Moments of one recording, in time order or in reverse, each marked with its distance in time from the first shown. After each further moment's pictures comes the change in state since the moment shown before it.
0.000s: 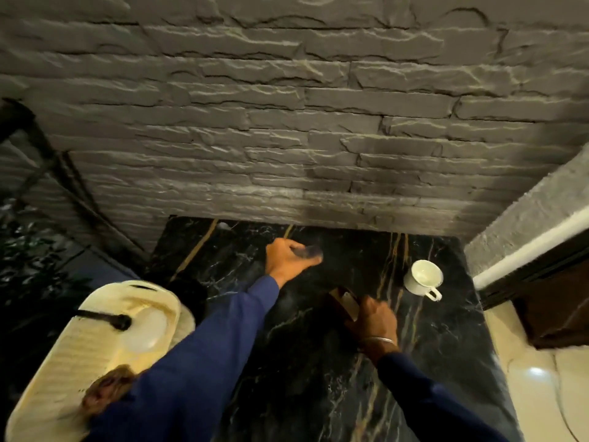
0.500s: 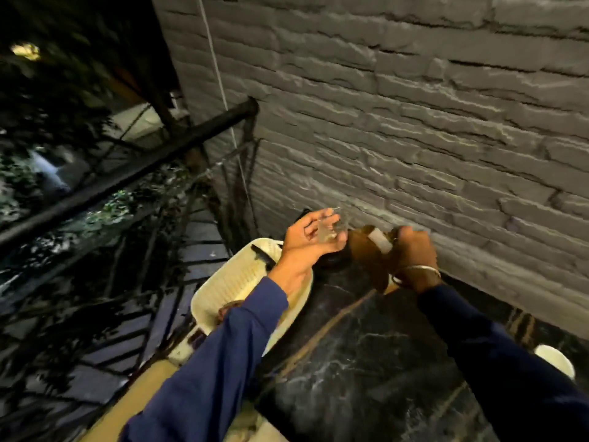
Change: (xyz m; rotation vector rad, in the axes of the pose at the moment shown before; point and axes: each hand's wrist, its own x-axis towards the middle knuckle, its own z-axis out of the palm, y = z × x) left_hand -0.173 -0.024 -0.216 -0.922 0.341 0.176; right_hand -0.028 -0.240 -0.090 -0.024 0.137 -0.548
